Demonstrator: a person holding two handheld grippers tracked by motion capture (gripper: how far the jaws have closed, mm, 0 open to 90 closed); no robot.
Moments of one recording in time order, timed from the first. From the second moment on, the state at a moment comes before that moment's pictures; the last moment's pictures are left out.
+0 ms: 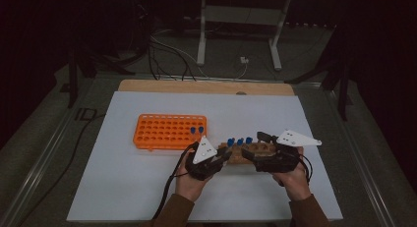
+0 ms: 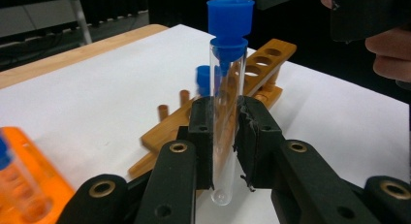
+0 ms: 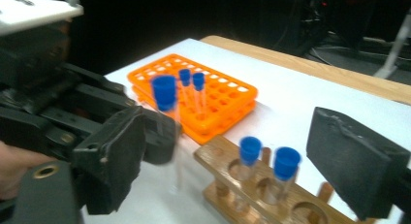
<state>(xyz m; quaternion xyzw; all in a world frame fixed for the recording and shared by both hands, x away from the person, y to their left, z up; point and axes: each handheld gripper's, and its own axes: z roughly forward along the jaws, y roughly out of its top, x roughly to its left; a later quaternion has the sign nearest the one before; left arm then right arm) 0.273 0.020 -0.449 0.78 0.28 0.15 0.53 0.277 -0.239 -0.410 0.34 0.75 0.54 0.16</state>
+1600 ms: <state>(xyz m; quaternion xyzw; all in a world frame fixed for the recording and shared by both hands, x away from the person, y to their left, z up) 0.306 0.106 -0.449 0.74 0.36 0.23 0.52 0.284 -0.258 -0.422 0.36 0.74 0.53 0.19</state>
